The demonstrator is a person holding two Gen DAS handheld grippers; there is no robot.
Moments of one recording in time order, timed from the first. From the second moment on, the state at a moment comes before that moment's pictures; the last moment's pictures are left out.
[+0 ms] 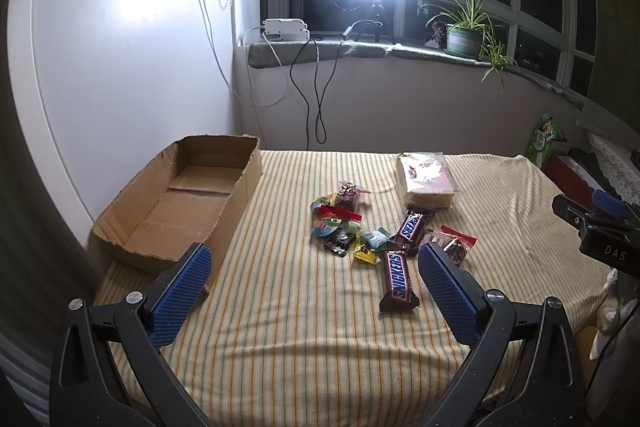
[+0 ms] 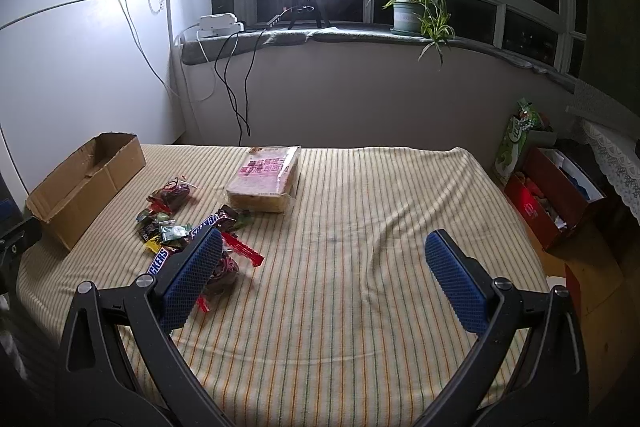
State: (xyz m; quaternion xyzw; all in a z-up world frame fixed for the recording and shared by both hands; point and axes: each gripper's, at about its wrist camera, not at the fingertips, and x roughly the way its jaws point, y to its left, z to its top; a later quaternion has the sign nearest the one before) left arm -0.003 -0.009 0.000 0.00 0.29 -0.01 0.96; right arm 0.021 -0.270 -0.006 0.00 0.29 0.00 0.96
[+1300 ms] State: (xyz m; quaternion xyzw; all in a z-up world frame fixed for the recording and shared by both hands) left arm -0.002 -0.008 -0.008 -0.01 0.30 -0.02 0.95; right arm 0.024 -0.265 -0.013 0.00 0.30 0.02 0.95
